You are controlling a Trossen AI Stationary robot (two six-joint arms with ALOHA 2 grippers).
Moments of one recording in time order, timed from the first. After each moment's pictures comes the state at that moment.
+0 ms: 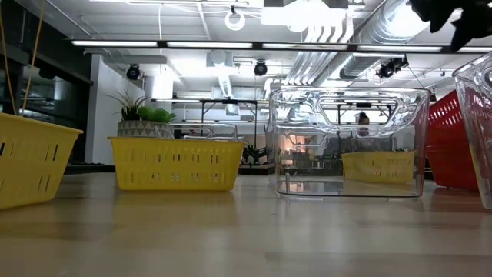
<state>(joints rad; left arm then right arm) -0.45 1.16 0.77 0.11 -1.05 0.05 0.14 0.86 1.08 -1.30 0.01 1.32</state>
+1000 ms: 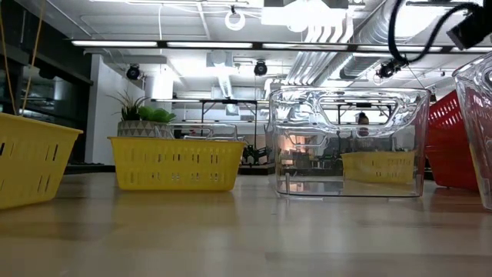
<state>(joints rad) -0.45 1.16 0.77 0.11 -1.05 0.04 0.63 1.43 1.05 -1.54 -0.05 1.16</state>
